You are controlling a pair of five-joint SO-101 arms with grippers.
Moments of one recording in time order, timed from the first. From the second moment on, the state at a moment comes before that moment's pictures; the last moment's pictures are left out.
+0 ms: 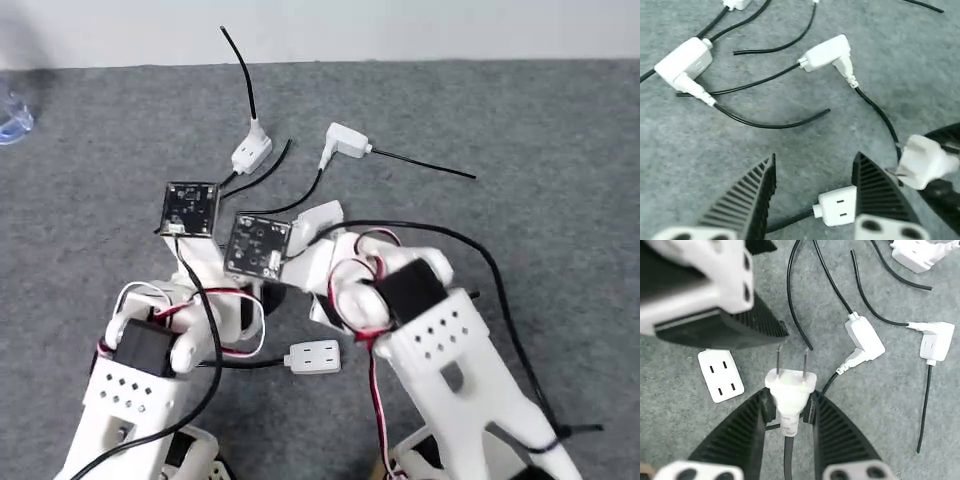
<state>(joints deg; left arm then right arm) 14.3 -54.1 50.6 71.7 22.9 -35.7 -34.7 23.3 79.2 44.1</state>
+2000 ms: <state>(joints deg) 18.9 -103.7 78.2 62.3 10.9 -46.1 -50.5 31.9 79.9 39.9</state>
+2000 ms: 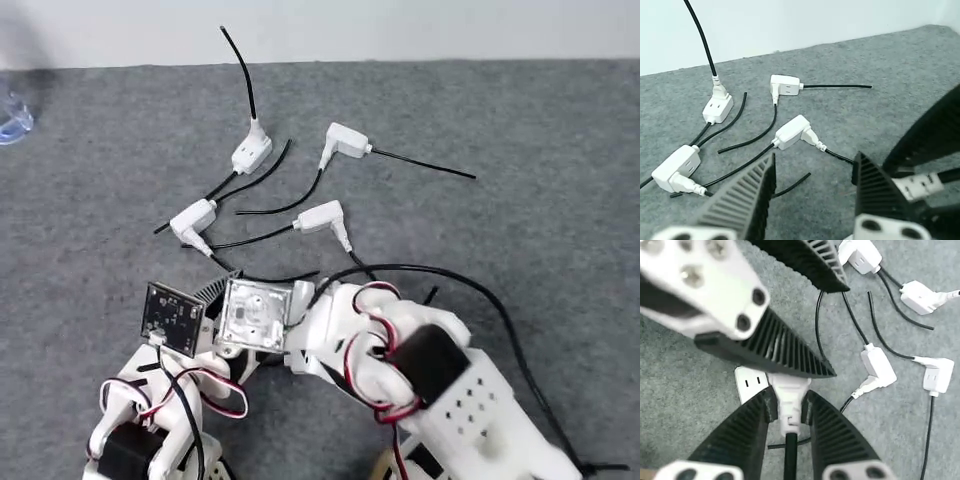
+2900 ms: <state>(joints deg) 18.9 -103.7 78.9 62.3 10.7 -46.2 -53.4 38.8 73.6 40.0</state>
